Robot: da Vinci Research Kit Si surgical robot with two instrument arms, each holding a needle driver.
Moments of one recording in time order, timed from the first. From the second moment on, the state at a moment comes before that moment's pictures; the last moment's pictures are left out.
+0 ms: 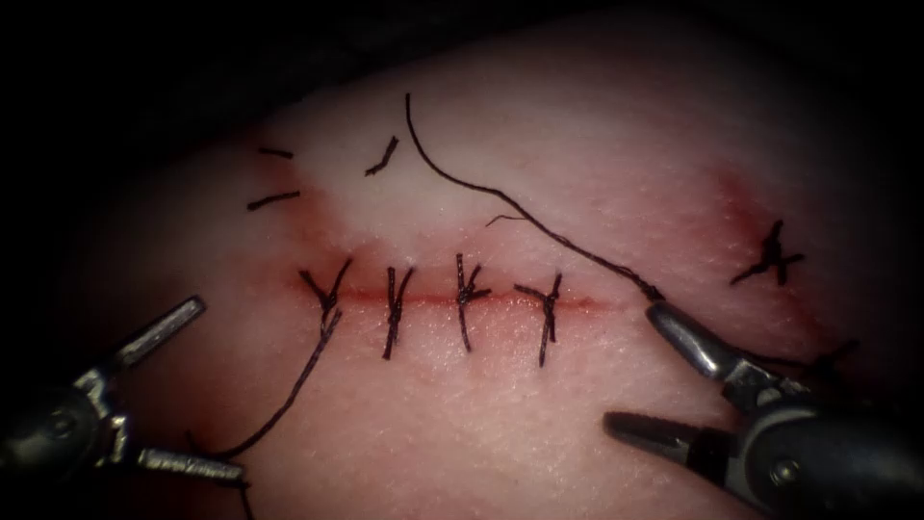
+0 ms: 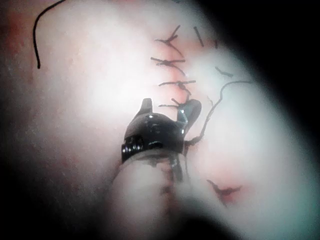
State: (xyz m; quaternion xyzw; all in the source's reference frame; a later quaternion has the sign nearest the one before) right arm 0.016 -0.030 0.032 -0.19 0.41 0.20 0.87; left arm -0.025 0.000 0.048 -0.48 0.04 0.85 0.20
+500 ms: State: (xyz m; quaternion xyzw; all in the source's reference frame) right arm 0.017 -0.030 0.033 -0.20 0.41 0.20 0.87; left arm -0.026 -0.003 0.061 -0.36 -0.02 0.92 0.17
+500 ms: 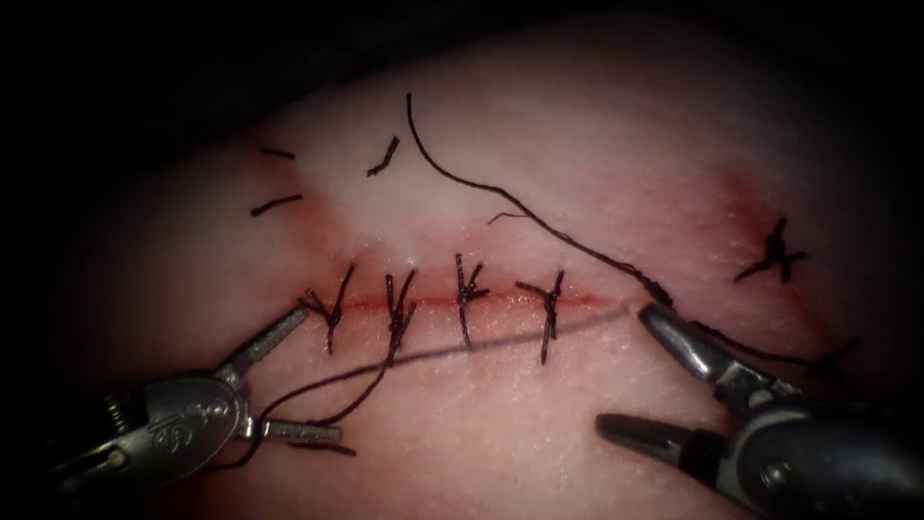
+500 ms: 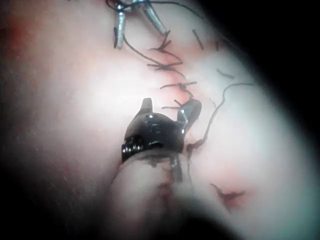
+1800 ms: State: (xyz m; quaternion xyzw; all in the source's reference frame) right arm 0.018 -0.031 0.033 -0.18 0.41 0.21 0.87; left arm -0.018 0.005 0.048 -0.45 0.04 0.88 0.15
